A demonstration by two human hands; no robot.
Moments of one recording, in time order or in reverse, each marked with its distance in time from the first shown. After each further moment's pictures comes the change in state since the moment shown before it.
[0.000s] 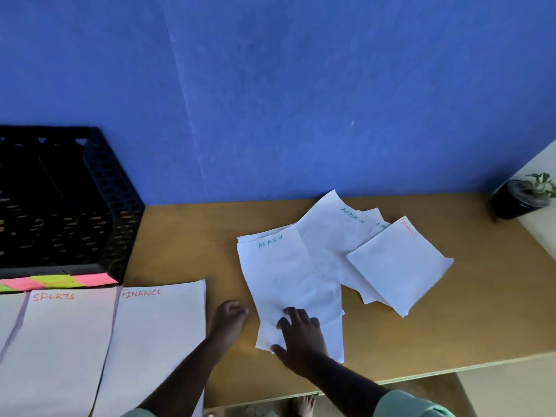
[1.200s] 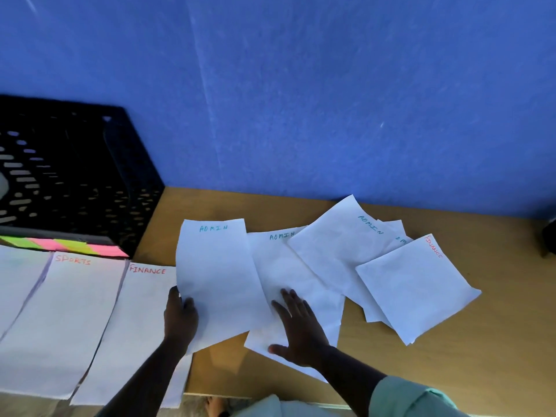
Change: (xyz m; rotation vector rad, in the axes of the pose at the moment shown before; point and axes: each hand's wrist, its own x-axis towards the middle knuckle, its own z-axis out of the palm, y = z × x) left_hand -0.003 -0.025 -0.035 -0.100 0.500 0.042; right_hand 0.033 0.061 0.005 0.148 -0.097 -0.288
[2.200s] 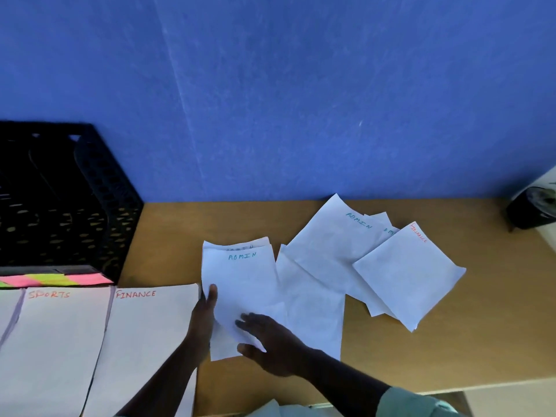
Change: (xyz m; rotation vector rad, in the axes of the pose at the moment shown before) left_hand 0.027 0.009 0.028 -0.330 -0.530 -0.179; right_hand 0.013 -0.091 -0.048 0.403 -0.166 -0.021
